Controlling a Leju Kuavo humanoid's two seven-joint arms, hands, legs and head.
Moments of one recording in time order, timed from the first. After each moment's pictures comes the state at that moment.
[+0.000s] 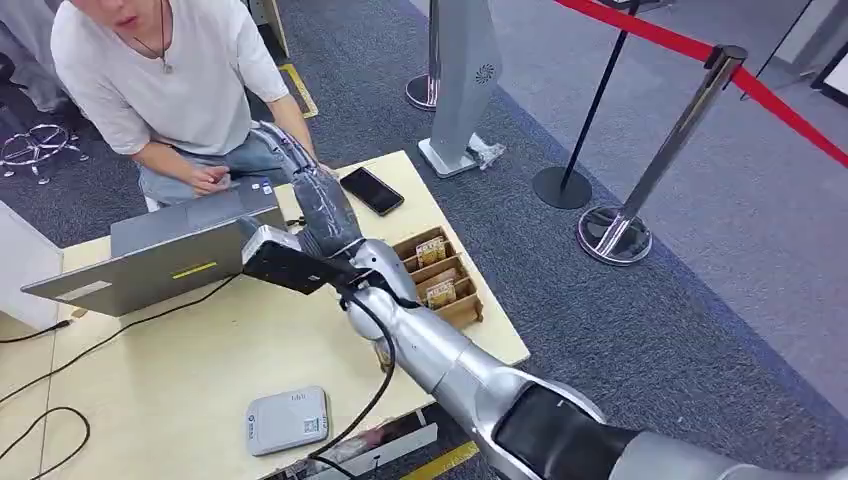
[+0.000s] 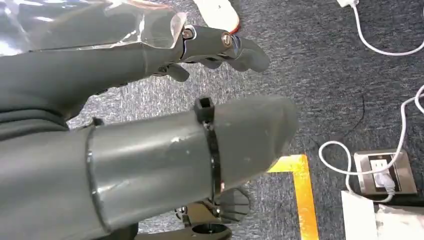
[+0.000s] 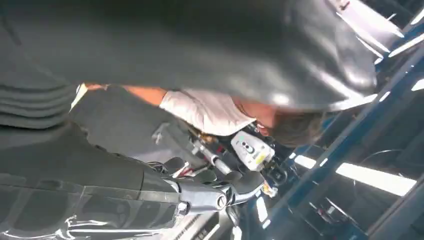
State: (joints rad) left arm -0.10 -0.10 -0.43 -0.20 0.25 0.60 -0.09; right arm -0.59 0.11 0.42 -1.12 0.56 -0.37 -0.35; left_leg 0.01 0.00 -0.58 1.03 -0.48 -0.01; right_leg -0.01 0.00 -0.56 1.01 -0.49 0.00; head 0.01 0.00
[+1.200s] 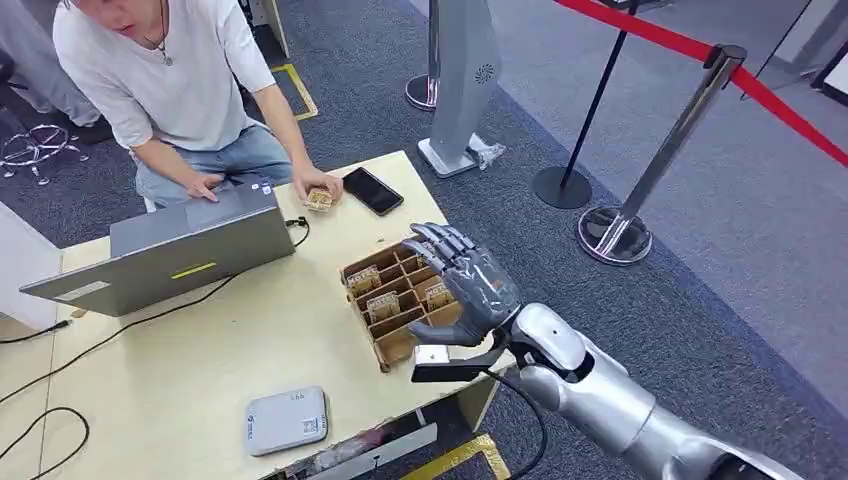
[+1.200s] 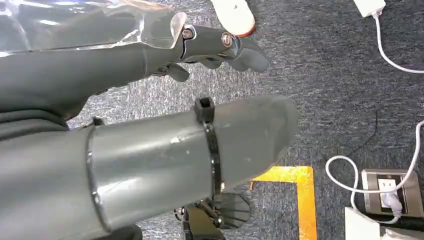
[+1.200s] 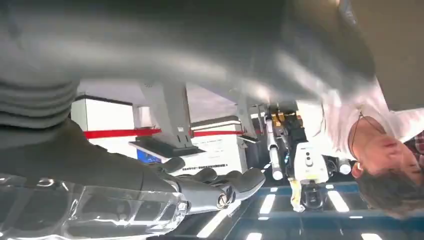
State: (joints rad) left arm -0.08 -0.08 -0.37 -0.20 0.31 0.59 -0.14; right arm -0.04 -0.47 0.32 -1.64 0.90 -0.27 -0.18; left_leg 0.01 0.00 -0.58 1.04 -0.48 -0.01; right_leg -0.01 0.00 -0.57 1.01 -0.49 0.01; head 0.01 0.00
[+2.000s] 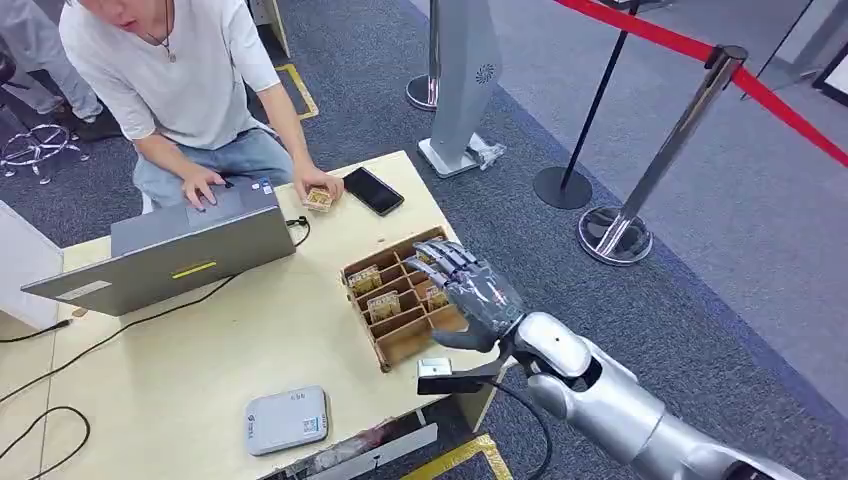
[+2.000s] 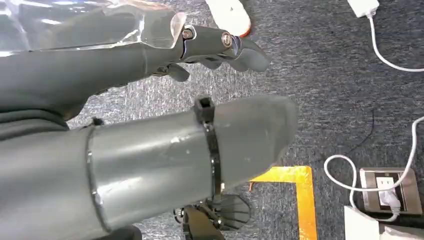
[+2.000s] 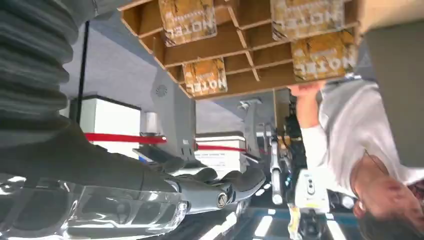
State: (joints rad) left arm -0.08 -0.08 -0.37 -0.20 0.28 0.58 -0.14; right arm -0.01 -0.48 0.32 -1.63 0.95 -0.17 -0.15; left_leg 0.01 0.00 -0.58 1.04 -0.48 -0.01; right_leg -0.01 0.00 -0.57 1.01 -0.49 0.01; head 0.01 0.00
